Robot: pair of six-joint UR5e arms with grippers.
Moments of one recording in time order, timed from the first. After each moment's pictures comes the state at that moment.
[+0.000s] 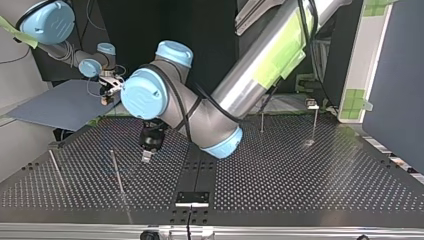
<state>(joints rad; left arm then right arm) -0.71 -2.13 -0.86 -3.43 -1.86 -1.71 1.57 -0.50 1.55 -0.80 1.49 1.89</state>
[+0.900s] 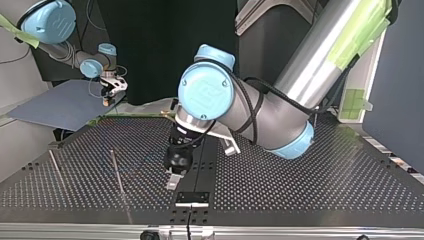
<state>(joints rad) -0.58 -1.91 -1.08 -3.20 -1.74 -1.79 1.59 -0.51 1.55 -0.80 1.49 1.88</state>
